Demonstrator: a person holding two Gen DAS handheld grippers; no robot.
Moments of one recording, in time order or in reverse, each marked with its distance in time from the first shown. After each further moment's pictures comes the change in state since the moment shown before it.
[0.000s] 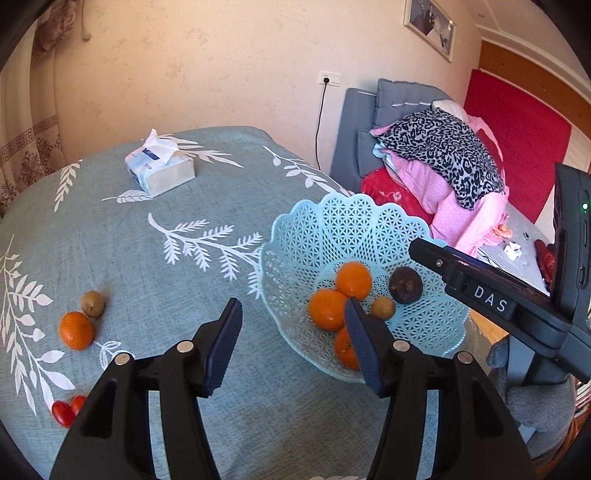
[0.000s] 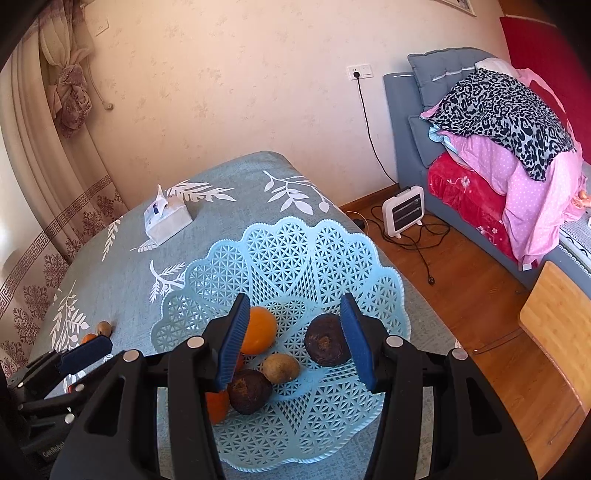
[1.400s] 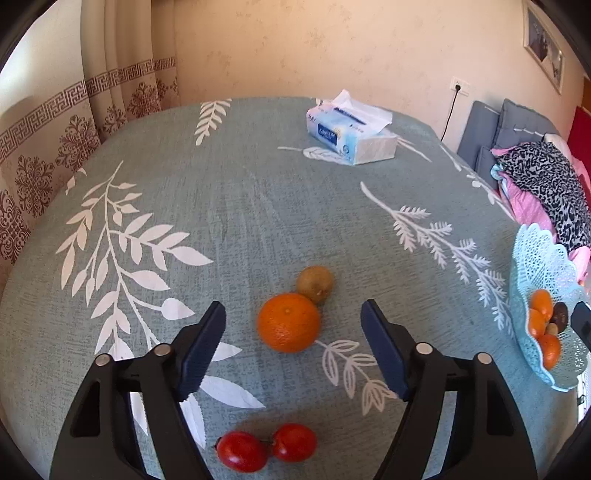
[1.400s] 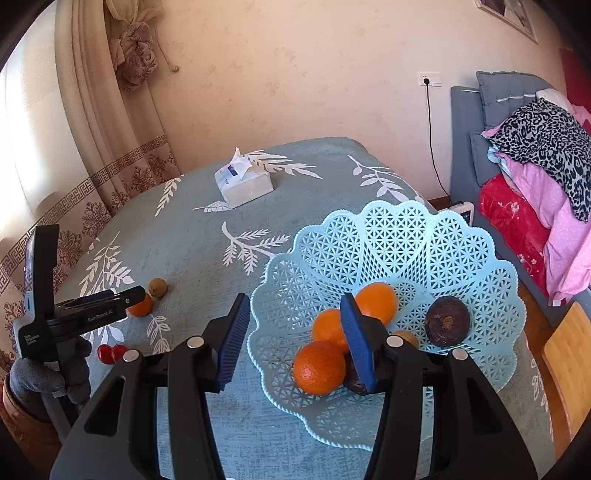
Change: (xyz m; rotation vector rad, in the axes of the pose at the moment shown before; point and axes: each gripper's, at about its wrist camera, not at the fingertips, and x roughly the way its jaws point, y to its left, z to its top) left arm 0.000 0.182 -0.028 -0.253 0.080 0.338; right arm 0.004 0.088 -0.026 -0.182 0.043 0.148
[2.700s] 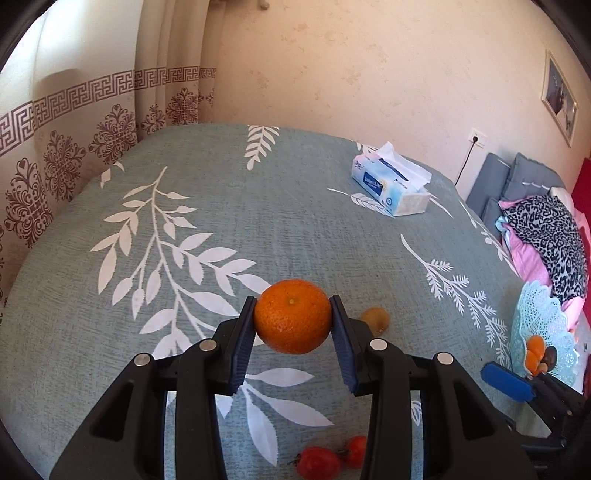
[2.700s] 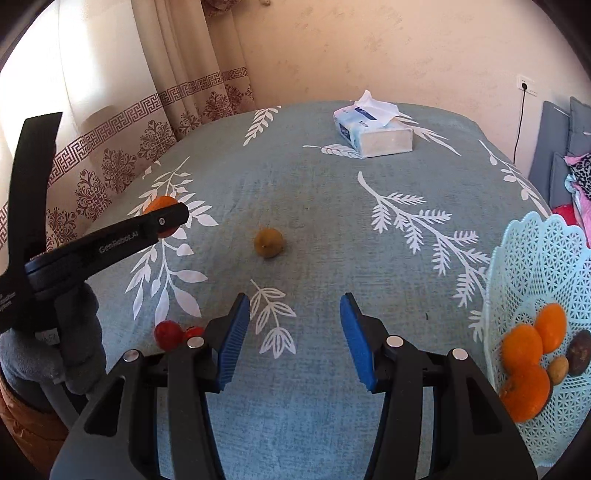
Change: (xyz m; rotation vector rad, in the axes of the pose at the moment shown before) left arm -0.029 0.065 0.006 -0.143 -0.136 -0.009; right arm 0.077 0.135 -0.012 -0.222 0.197 0.189
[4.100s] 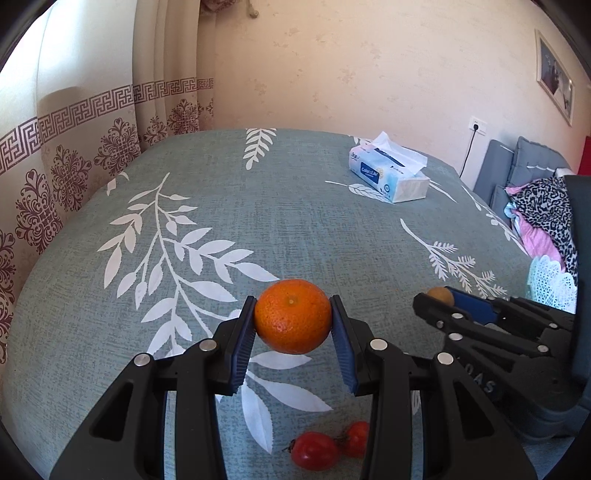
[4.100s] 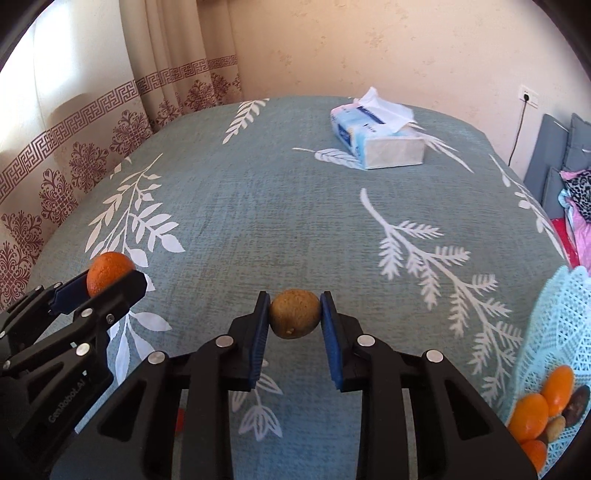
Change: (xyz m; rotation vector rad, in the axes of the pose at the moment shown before) left arm -0.002 -0.019 -0.021 0.073 -0.025 0.053; right arm 0.048 -0.001 0.036 -0.033 0.018 -0.097
